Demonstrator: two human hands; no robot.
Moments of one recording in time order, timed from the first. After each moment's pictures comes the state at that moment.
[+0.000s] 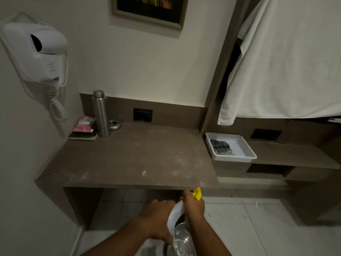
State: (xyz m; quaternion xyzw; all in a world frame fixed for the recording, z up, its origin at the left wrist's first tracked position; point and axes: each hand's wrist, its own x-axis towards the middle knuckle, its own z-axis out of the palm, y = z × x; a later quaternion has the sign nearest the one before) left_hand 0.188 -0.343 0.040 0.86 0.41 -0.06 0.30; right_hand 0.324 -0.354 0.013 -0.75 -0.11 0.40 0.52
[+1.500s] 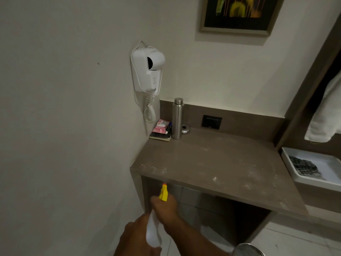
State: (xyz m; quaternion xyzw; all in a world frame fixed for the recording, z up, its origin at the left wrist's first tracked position) left_hand -0.067 -0.412 0.008 0.57 0.74 0.17 0.32; right_hand 0.025 -0.342 0.018 -0.62 -0.43 0.56 0.34
